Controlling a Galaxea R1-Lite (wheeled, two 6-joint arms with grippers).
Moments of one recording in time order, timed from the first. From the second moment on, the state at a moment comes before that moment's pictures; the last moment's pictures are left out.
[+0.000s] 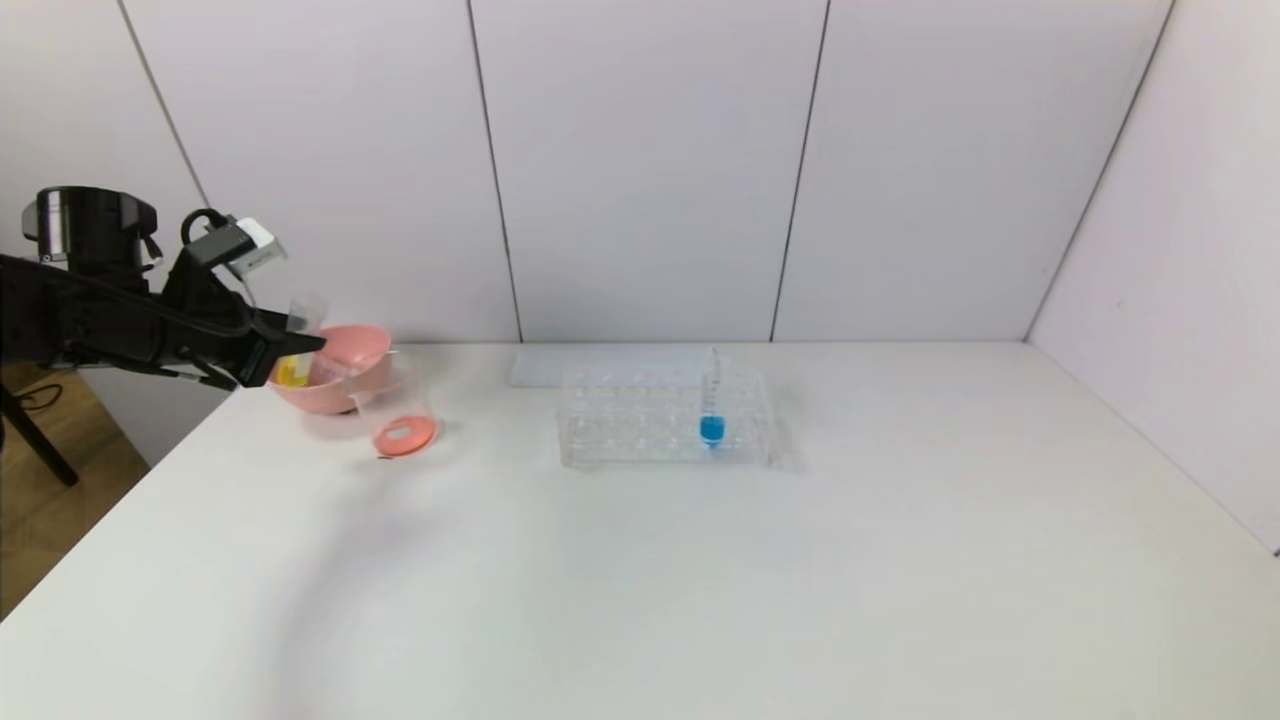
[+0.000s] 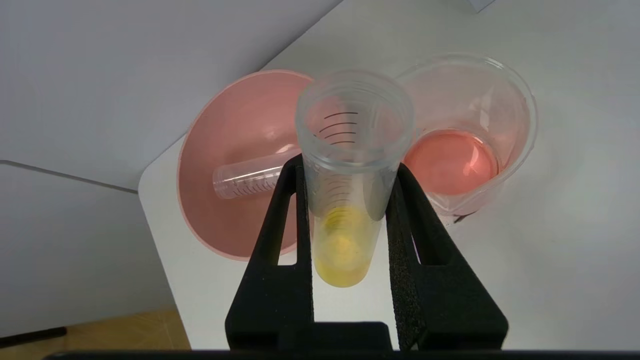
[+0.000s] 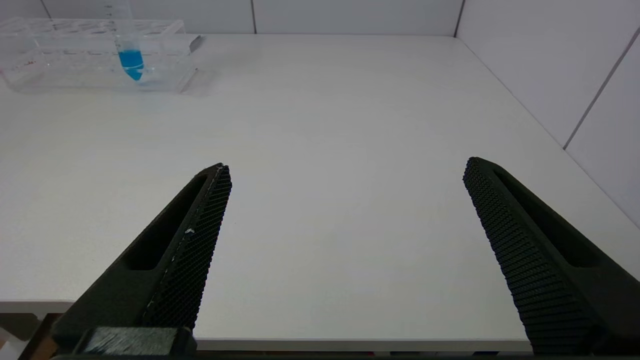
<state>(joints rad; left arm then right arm) 0.25 1.91 -1.35 -0.02 -0.52 0.73 0.00 0.00 0.00 0.00 0.00 0.00</state>
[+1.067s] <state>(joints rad) 0.27 1.92 -1.52 0.27 -0.51 0.88 0.00 0.00 0.00 0.00 0.00 0.00</state>
